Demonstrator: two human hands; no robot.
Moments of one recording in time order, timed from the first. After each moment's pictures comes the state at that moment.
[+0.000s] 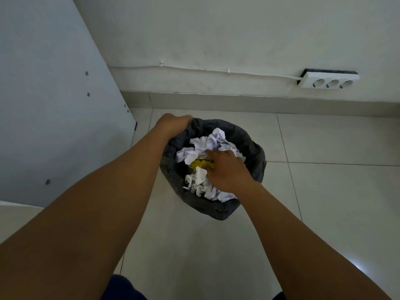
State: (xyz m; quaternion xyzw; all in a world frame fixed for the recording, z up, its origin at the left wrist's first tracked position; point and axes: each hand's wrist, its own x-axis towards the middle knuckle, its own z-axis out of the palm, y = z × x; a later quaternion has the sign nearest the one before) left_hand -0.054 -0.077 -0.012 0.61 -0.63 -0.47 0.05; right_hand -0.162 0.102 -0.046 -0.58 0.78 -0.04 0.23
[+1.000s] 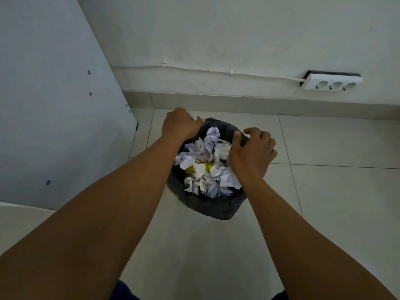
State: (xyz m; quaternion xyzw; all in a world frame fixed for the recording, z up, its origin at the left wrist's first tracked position) left_hand -0.071 -0.070 -0.023 0.56 -0.76 -0.32 0.11; right_hand -0.175 0.090 -0.032 -0.29 0.91 -0.31 0.01
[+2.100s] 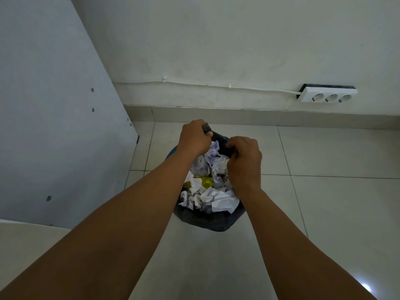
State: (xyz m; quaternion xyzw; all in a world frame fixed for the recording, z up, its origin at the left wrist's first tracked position) left_hand -0.096 -0.048 -0.017 0.49 -0.79 -0.33 0.16; right_hand -0.182 0.082 -0.039 -0.45 0.79 -0.42 -0.02
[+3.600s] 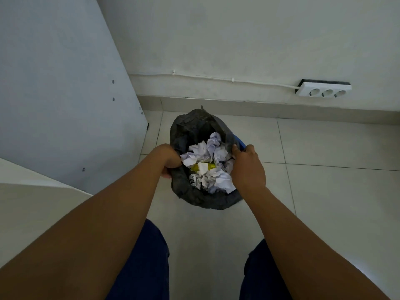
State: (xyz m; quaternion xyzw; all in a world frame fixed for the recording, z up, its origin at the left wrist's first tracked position) left_hand 0.013 -0.002 0.019 0.64 -0.60 -0.46 -0.16; right_hand -0.157 0.141 -0.002 -0.46 0.87 -0.08 0.12
